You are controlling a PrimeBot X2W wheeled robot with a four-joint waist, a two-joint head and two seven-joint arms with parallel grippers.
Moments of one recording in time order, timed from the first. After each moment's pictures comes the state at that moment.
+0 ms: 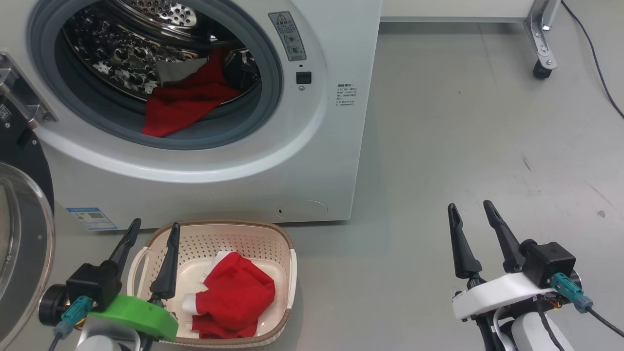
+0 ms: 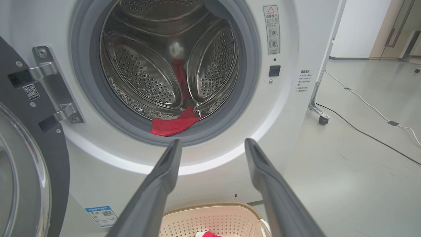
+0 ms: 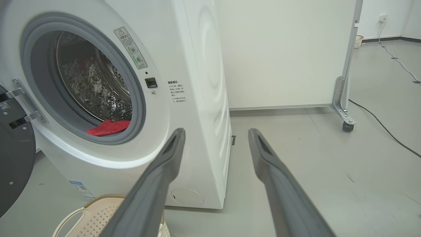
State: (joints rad) left arm -0.10 0.18 -0.20 0.25 -0.39 -0.09 -0.25; right arm -0.03 -0.06 0.19 0.17 0.35 0.11 -0.25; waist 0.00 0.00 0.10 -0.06
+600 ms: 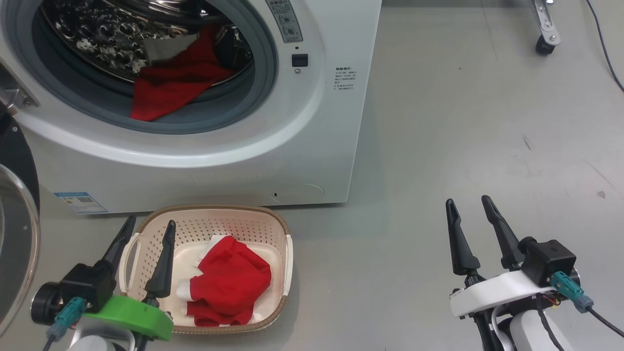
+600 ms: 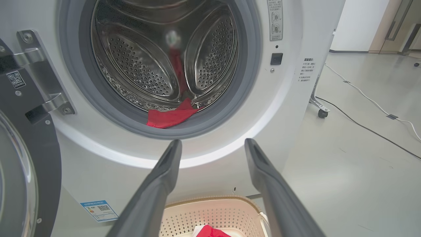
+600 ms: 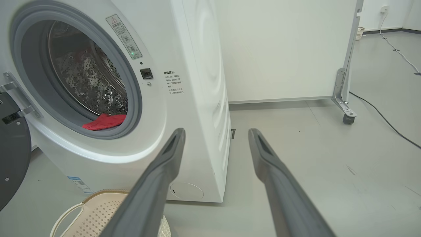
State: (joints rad) left arm -0.09 0.19 -0.19 0.21 -0.38 -0.09 -0.25; right arm -0.03 -0.06 0.20 0.14 0.35 0.11 -0.25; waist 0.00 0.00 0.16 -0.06
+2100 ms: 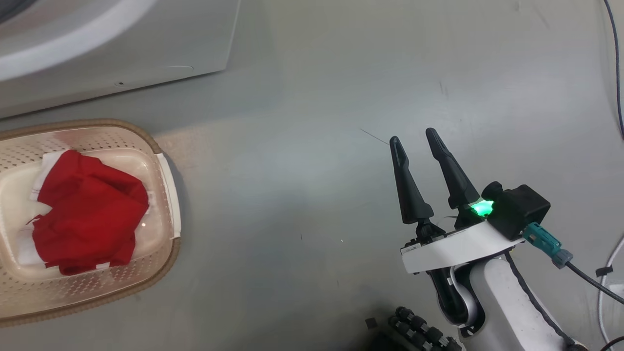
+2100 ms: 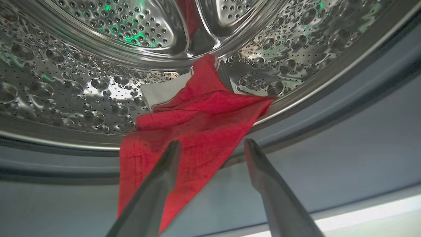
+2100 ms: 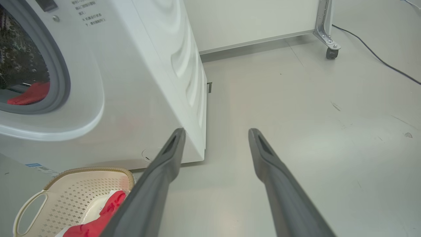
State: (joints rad) left arm -0.89 0.51 -0.07 0.42 -0.36 -0.06 0.33; right arm -0.22 -0.05 0.40 0.03 0.50 0.09 -0.25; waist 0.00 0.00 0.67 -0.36
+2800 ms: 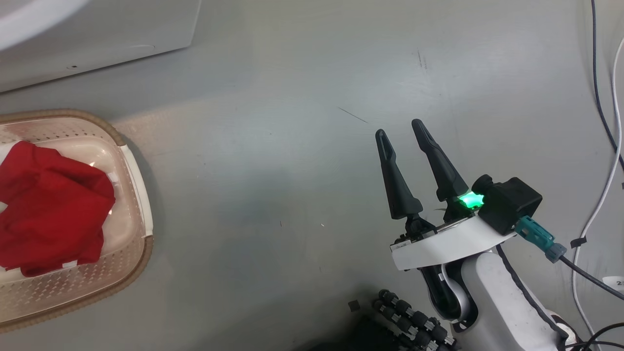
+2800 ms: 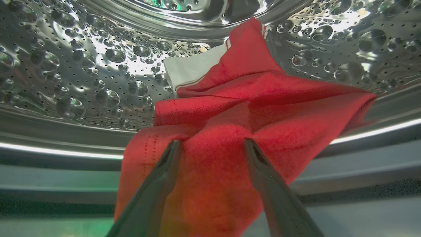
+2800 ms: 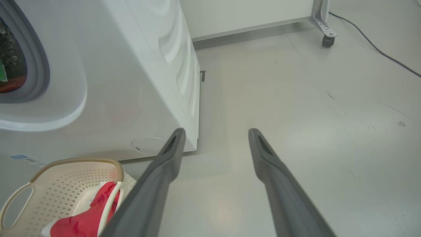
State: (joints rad) left arm -1.10 0.58 -0.07 0.59 -0.26 0.04 0.40; right arm -0.26 -0.04 0.45 0.02 0.52 0.06 -0.25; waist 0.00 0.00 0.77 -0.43
